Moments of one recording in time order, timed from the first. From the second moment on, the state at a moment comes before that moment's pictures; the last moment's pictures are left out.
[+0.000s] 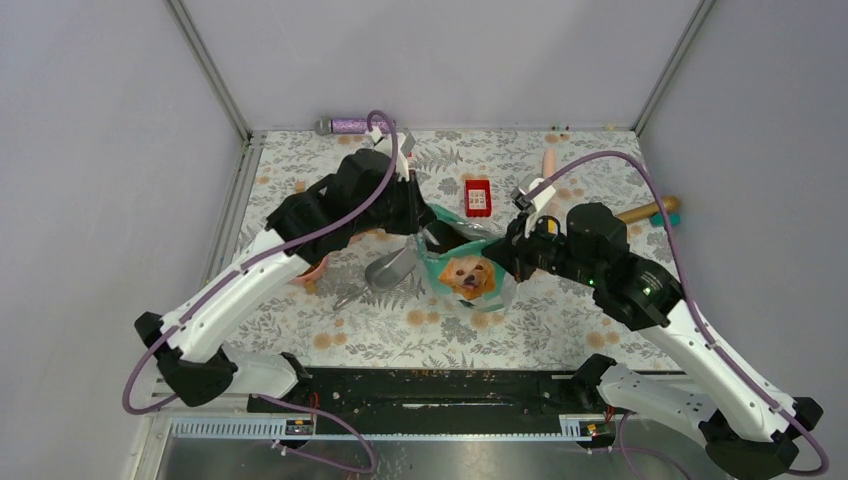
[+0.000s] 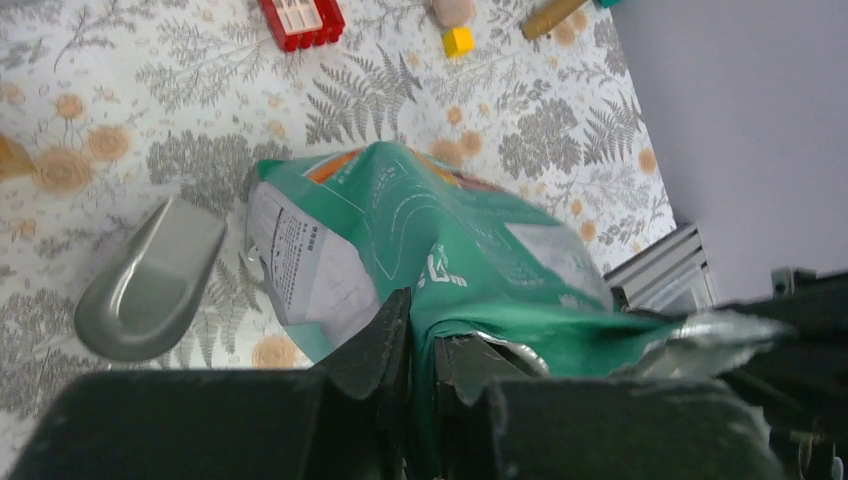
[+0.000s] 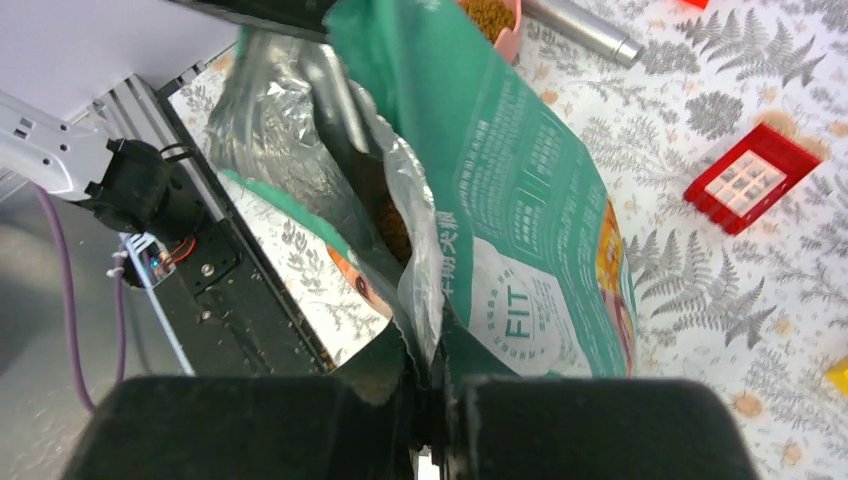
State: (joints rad) left arm -0.80 1.36 1.60 -0.80 -0.04 -0.61; right arm 0.75 0.89 1.11 -0.55 -0.21 0.12
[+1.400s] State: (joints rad) left arm -0.57 1.02 1.13 -0.41 0.41 -0.30; right arm 0.34 1.07 1.25 -0.64 -0.64 0.17
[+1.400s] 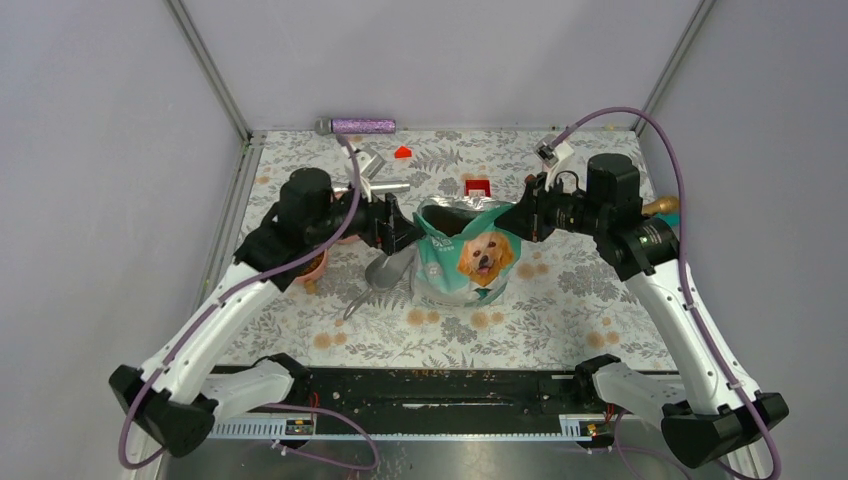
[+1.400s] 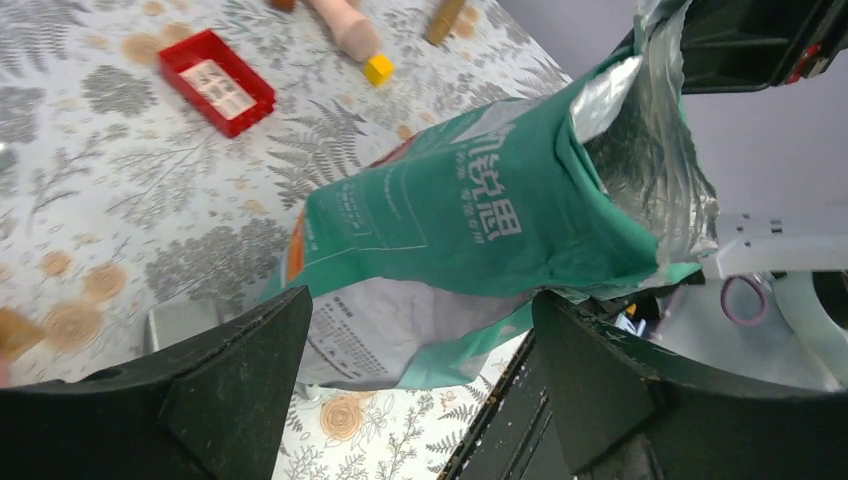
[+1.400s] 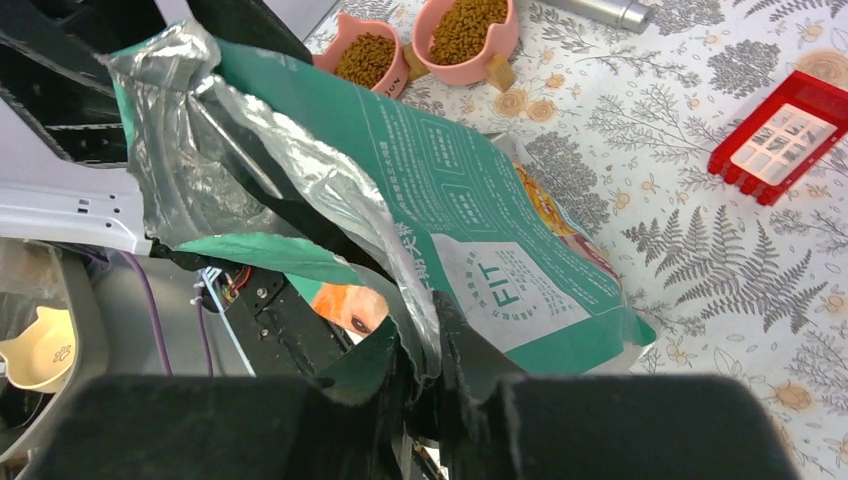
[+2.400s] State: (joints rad) left arm -0.49 1.28 1.17 -0.01 0.93 -0.40; right arm 0.33 1.00 1.18 -0.57 -0.72 0.12
